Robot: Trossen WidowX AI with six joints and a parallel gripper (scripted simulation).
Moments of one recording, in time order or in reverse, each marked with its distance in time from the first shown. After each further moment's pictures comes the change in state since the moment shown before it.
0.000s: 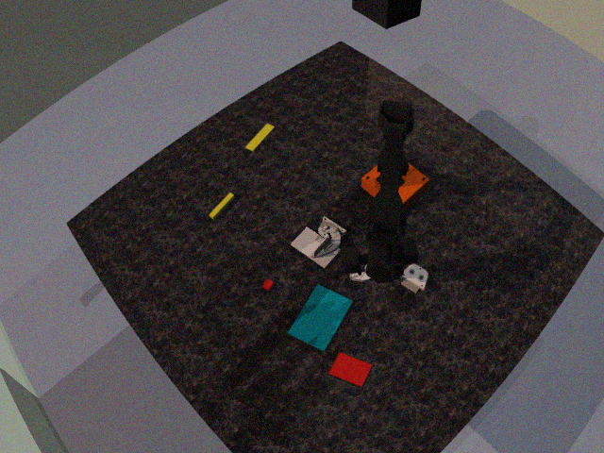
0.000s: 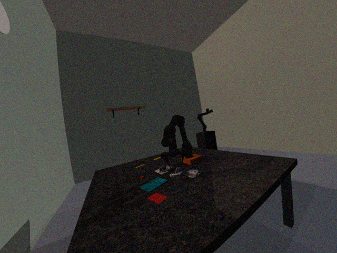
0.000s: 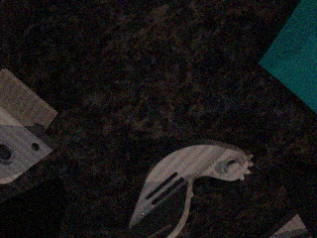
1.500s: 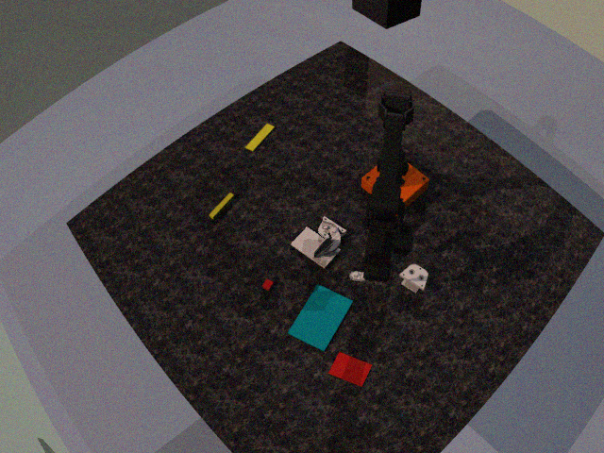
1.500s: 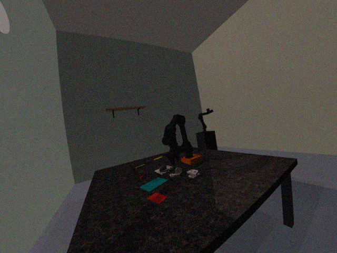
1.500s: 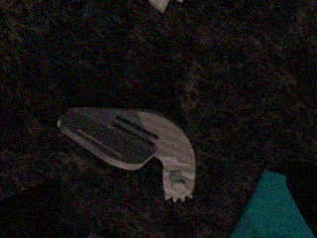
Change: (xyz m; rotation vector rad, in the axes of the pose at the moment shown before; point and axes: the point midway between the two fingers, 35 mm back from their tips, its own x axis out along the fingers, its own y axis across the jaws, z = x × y) arm -0.007 0.003 -0.026 -1.288 0.002 0.002
